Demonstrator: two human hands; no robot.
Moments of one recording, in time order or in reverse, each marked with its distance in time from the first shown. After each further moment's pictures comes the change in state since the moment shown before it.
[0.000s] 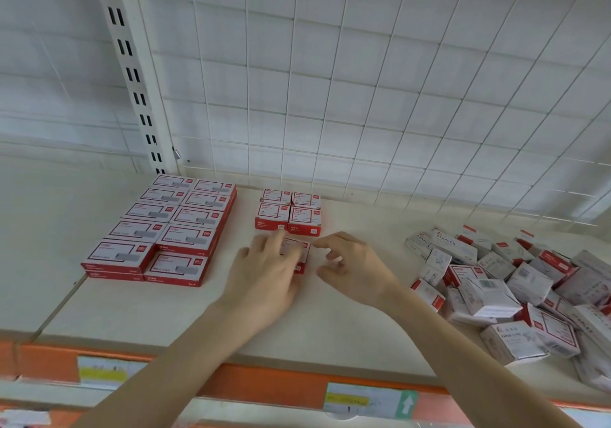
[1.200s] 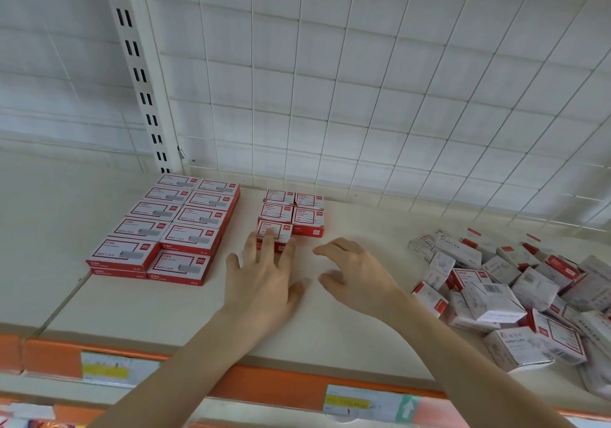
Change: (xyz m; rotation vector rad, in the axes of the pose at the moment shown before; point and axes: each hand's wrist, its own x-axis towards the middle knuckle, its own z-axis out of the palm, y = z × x) left_hand -0.005 0.003 0.011 0.082 -0.190 -0.172; right_hand -0.004 0.005 0.004 -0.277 -0.026 -0.119
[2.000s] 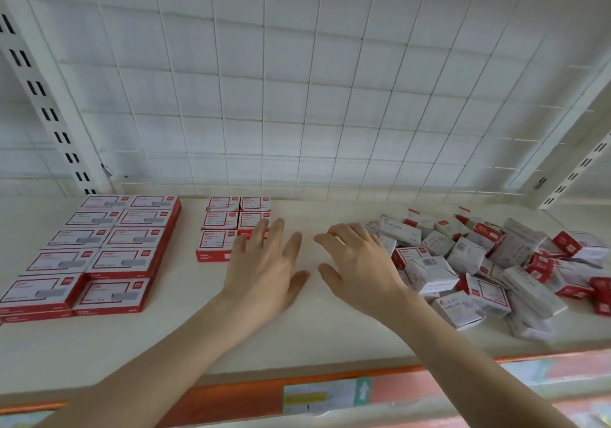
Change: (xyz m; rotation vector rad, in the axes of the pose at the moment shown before) left_hand 0.027 0.044 -0.017 0.017 0.284 0.308; right_hand -0.041 0.013 -0.042 -0.309 0.209 0.090
